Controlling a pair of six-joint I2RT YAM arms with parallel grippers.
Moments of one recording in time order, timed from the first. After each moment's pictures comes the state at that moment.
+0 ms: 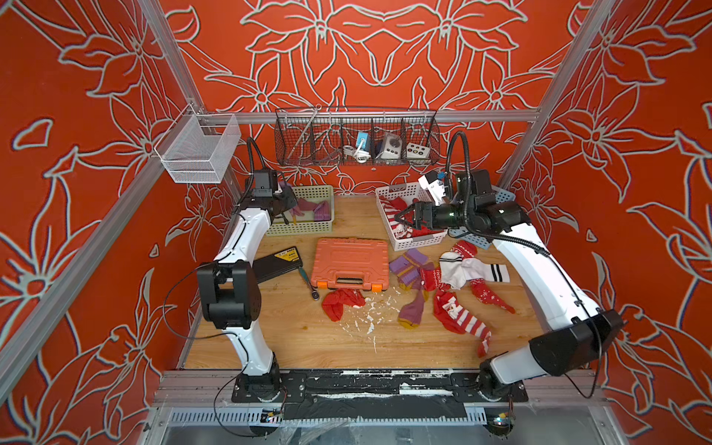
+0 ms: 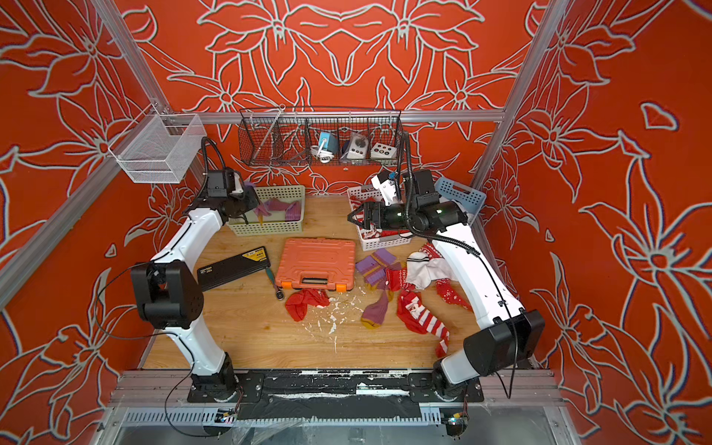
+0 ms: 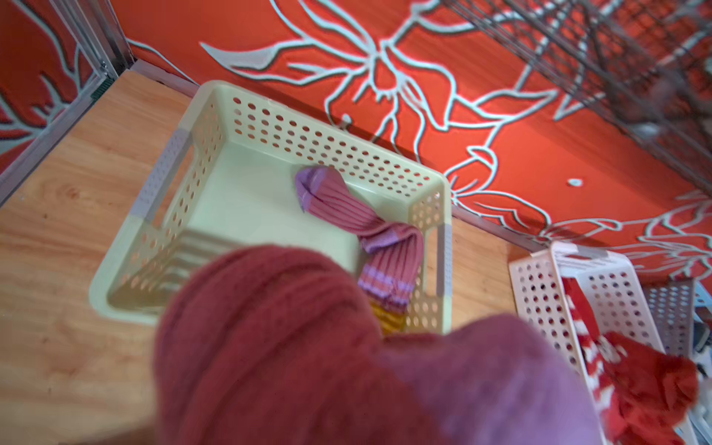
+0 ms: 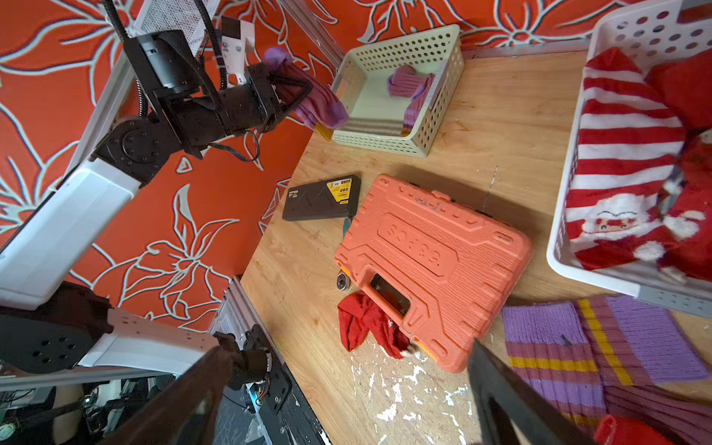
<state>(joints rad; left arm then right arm) 0.09 1.85 1.67 -0.46 0.10 -0.42 0.35 1.50 1.64 -0.82 -0.69 0.31</state>
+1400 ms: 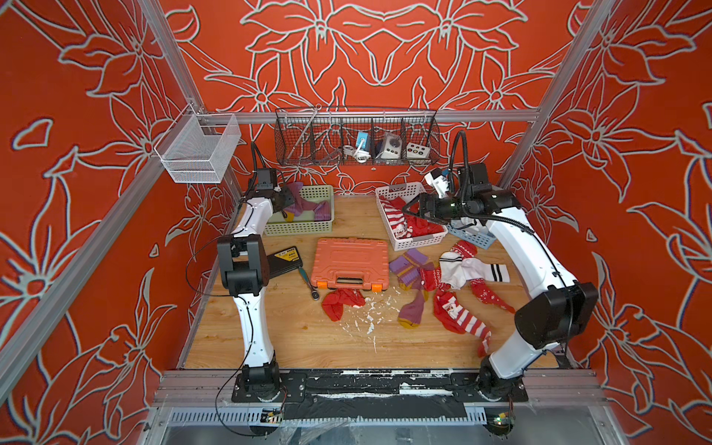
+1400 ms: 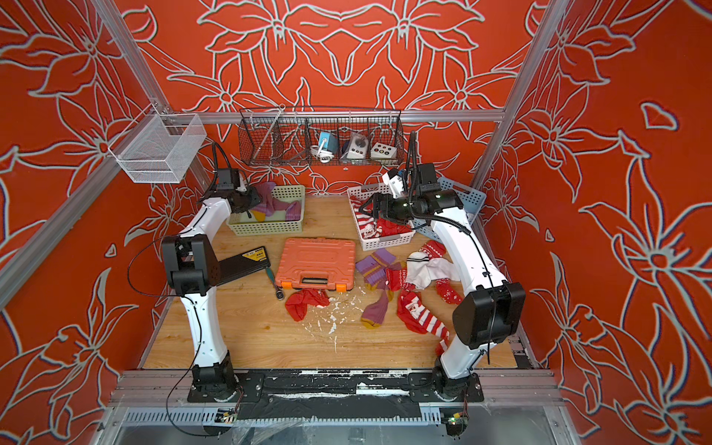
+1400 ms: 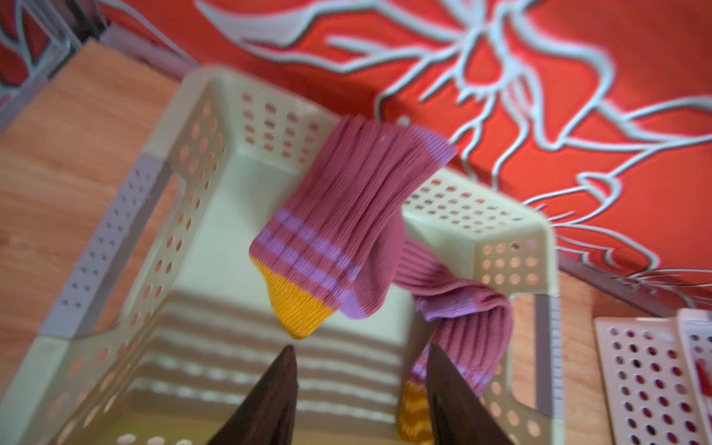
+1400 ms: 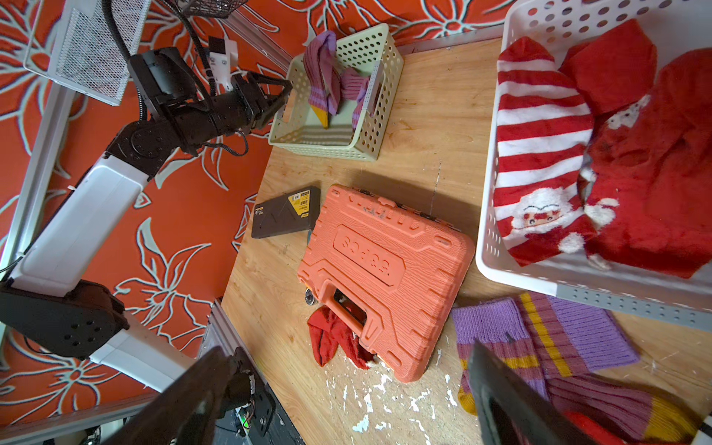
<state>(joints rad) 0.14 2.20 1.96 -0.47 0.13 -0.40 0.24 1.66 1.72 -0.85 -0.71 0.29</state>
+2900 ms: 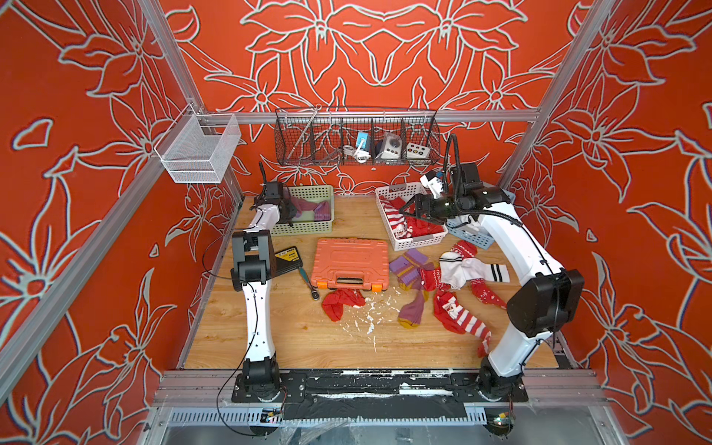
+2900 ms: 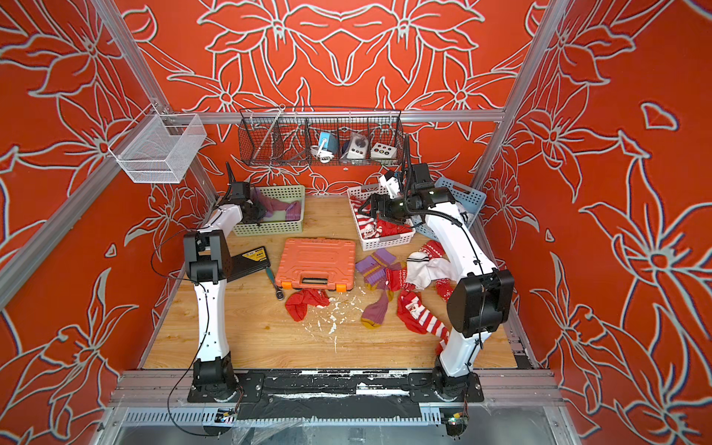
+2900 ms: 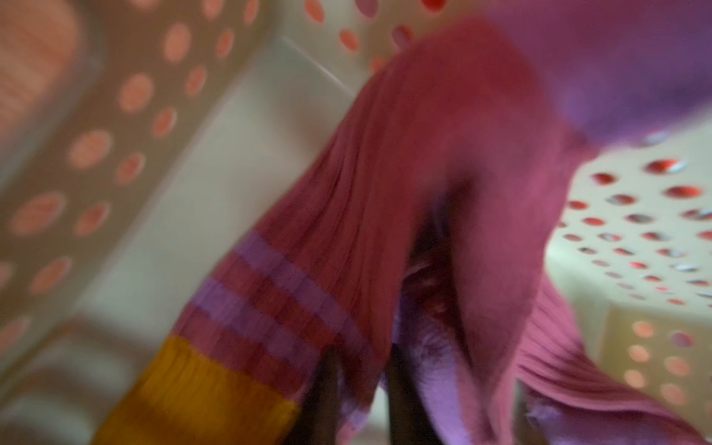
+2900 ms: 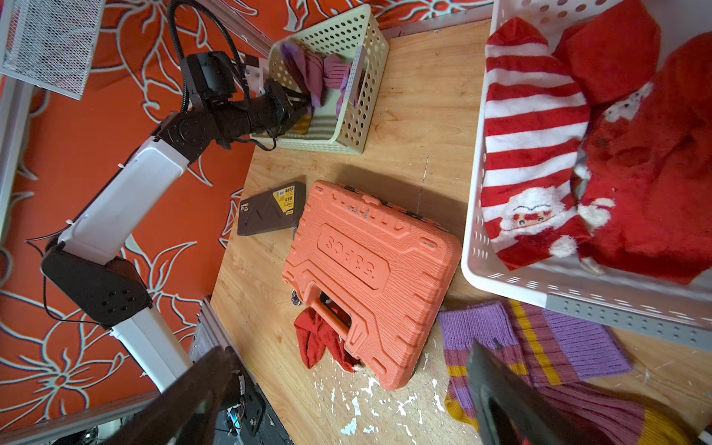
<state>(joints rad) 0.15 2.48 2.10 -0.53 0.06 -0.59 0.24 1.75 1.77 -0.87 -0.70 0.26</state>
